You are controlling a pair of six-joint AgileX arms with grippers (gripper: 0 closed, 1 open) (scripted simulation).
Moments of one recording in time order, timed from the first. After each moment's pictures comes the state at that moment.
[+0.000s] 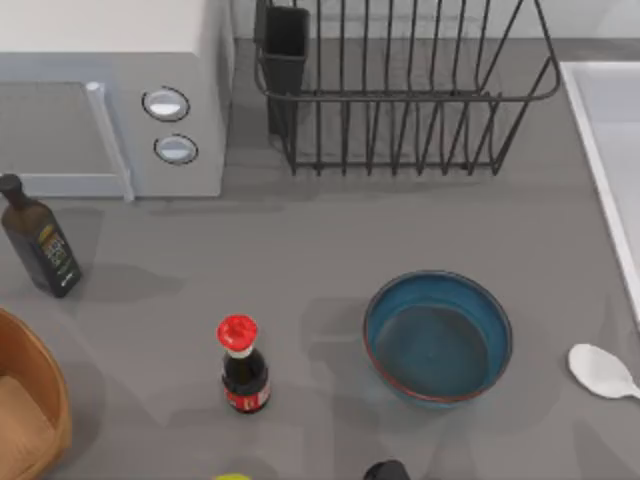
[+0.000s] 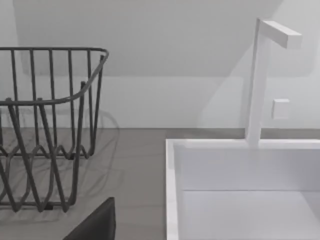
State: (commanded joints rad) left arm -0.02 1.31 1.04 -1.29 -0.03 -1.57; right arm 0.00 0.00 0.00 0.00 0.00 0.00
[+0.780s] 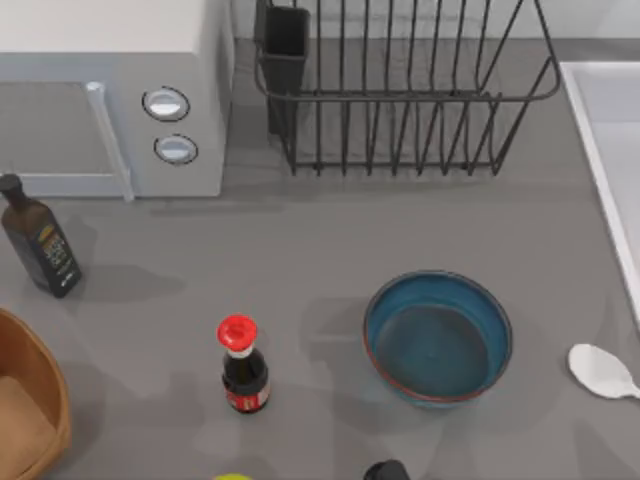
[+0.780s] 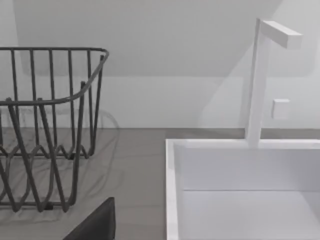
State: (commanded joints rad) left arm -0.01 1.32 0.87 -1.10 -0.03 -1.57; right arm 0.00 0.00 0.00 0.00 0.00 0.00
